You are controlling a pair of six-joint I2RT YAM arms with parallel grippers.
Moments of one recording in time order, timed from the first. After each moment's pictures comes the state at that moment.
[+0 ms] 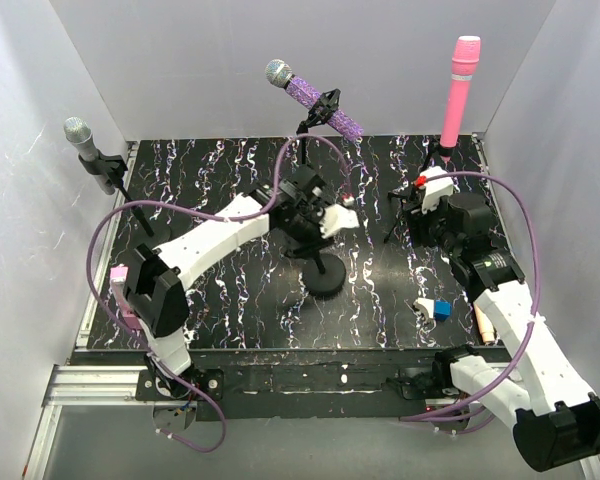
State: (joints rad) left arm -0.83 1.79 1.67 -1.01 0.27 0.63; right arm 0.30 0.89 0.89 -0.46 0.03 -0.21
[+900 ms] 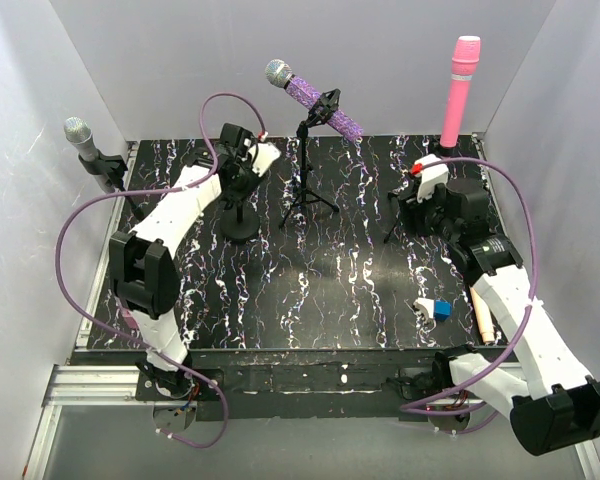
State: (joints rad) left arm -0.39 1.81 1.67 -0.86 -0.10 0.51; right arm 0.30 1.00 1.00 -0.47 -0.05 -0.20
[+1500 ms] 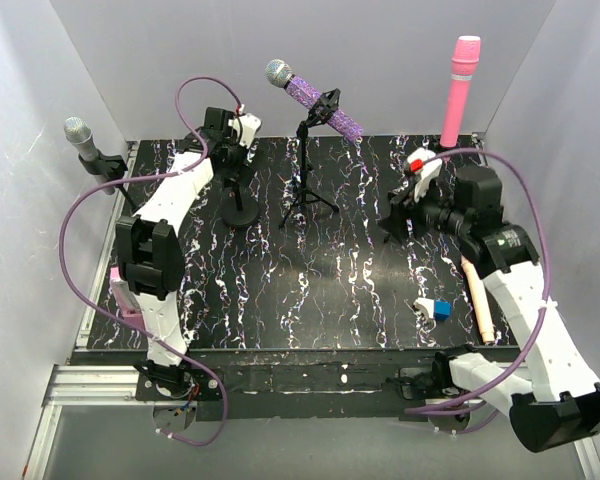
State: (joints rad) left arm -0.26 1.99 1.85 -0.68 -0.04 0.35; right arm 0.30 0.98 1.11 -0.63 -0.44 -0.21
